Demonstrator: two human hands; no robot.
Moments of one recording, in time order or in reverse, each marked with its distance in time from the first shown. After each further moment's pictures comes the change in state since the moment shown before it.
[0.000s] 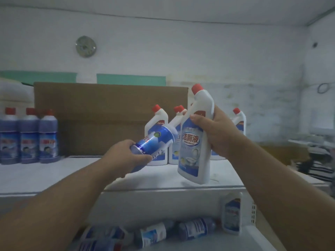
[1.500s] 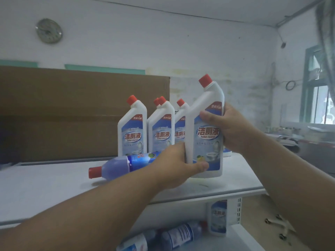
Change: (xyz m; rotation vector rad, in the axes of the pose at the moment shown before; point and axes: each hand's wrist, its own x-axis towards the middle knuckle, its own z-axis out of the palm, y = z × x) left_hand 0.026 0.072 0.133 -0.113 -0.392 0.378; right_hand 0.039 0.051 -0.077 0.069 -0.055 0.047
